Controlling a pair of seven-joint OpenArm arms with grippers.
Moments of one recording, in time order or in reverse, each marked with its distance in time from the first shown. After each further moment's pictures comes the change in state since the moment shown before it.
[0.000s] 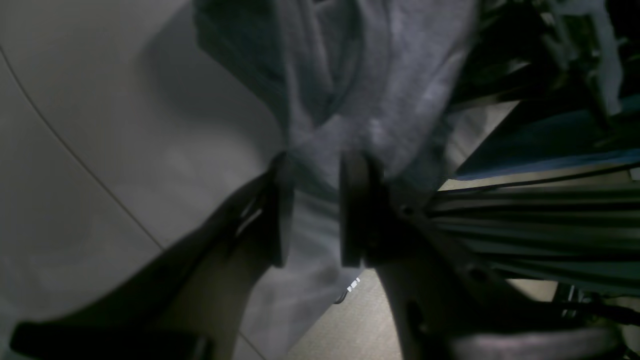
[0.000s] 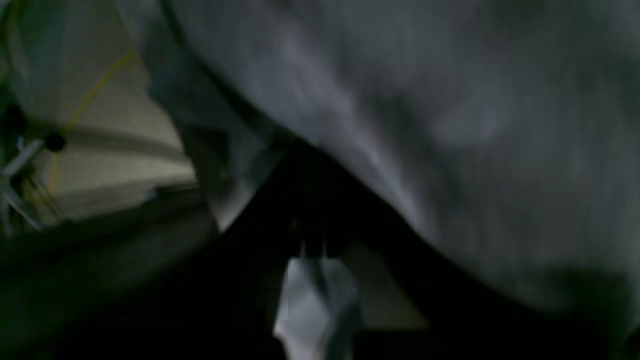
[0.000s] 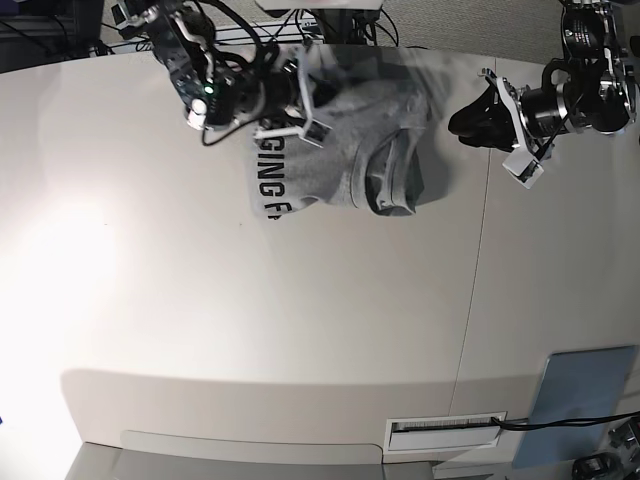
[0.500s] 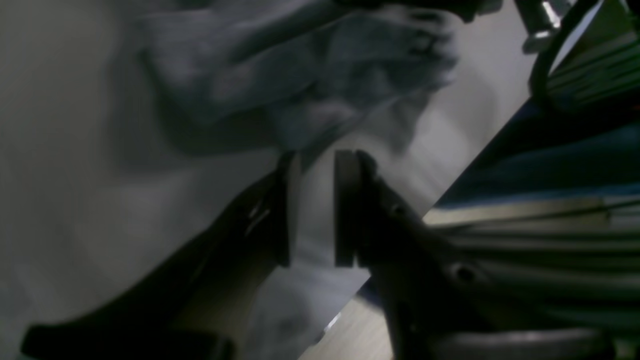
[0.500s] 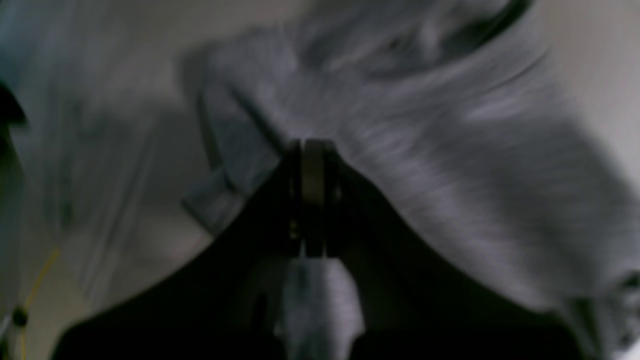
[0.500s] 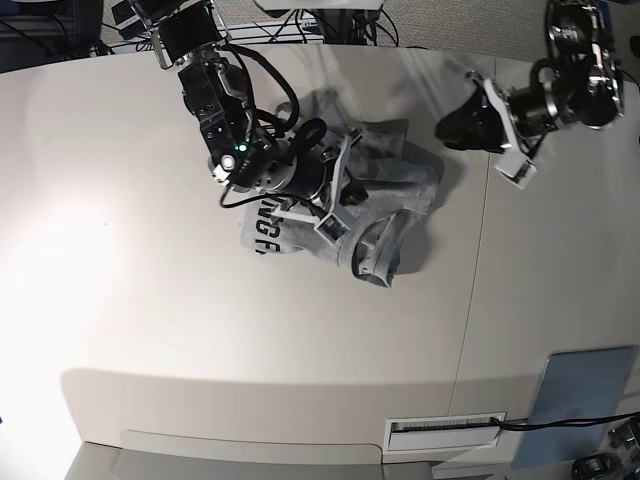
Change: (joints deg) left arm 0.0 6.7 0.0 -0.2 0.1 0.2 -2.7; right arm 10.2 -8.2 5.3 -1.3 -5.9 -11.5 9.0
